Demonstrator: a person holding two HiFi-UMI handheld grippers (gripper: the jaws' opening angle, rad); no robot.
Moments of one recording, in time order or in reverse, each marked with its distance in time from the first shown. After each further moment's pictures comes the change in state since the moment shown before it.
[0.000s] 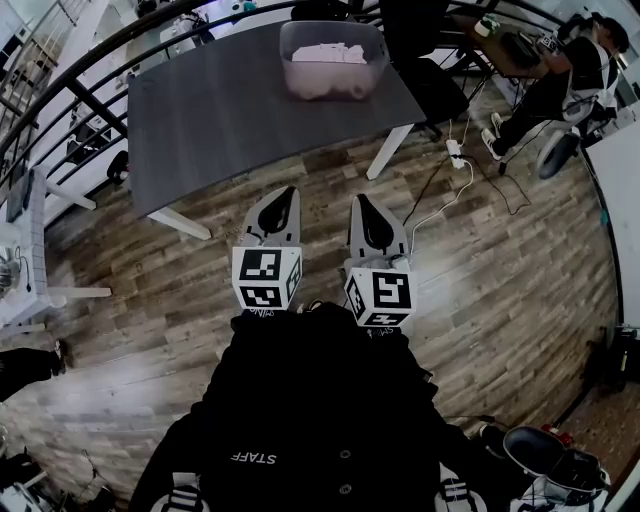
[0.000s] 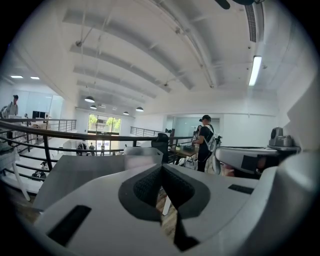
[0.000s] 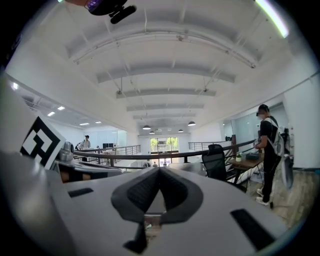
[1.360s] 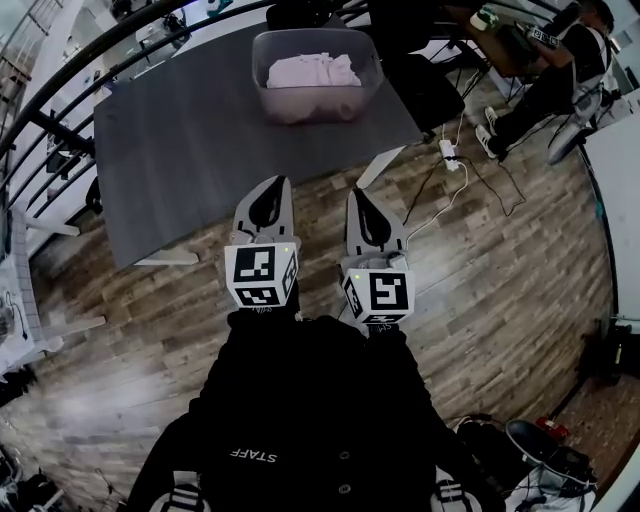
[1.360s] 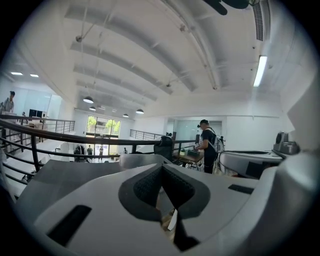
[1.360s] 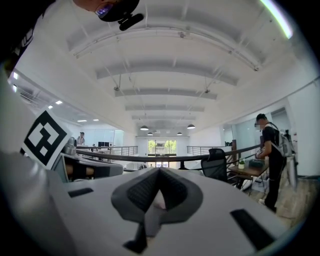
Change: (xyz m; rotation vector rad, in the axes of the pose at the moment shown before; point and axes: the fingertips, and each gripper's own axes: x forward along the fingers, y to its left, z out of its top) left arm 0.189 0.064 0.034 -0.005 -0.043 -0.003; right arm 0.173 -0.081 -0.004 -0.046 -0.031 -0.025
